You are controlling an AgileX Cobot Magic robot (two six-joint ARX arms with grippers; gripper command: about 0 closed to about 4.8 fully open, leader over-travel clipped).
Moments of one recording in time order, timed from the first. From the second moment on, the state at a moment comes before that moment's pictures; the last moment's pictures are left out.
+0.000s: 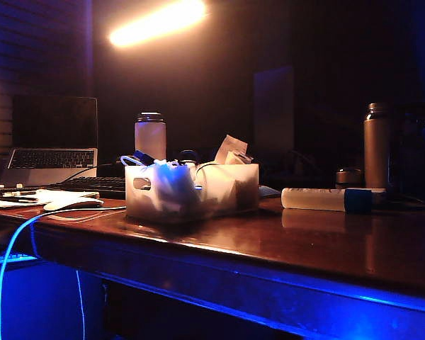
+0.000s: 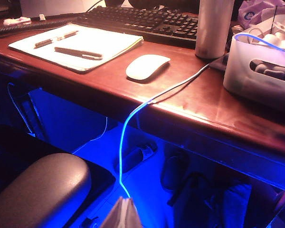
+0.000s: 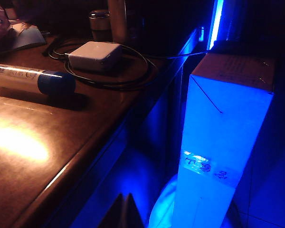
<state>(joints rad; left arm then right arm) -0.03 0.00 0.01 -0.16 -0.02 0.05 -0.02 0.01 0.01 -0.16 0.16 0.08</state>
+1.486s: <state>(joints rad) -0.08 1.09 1.34 -0.48 0.43 0.03 -0.02 0.73 0.79 -0.13 0.14 0.34</state>
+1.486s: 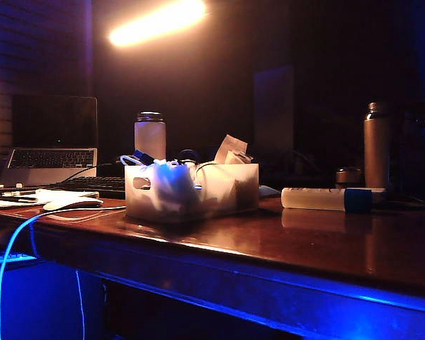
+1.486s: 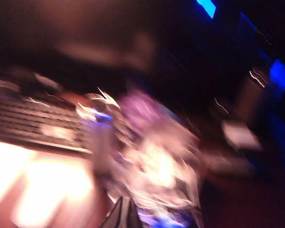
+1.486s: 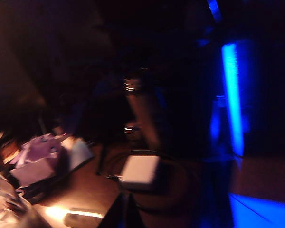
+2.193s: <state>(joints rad) -0.23 1.24 1.51 -0.69 0.44 0.17 0.00 1.75 1.46 -0.38 -0.10 0.16</state>
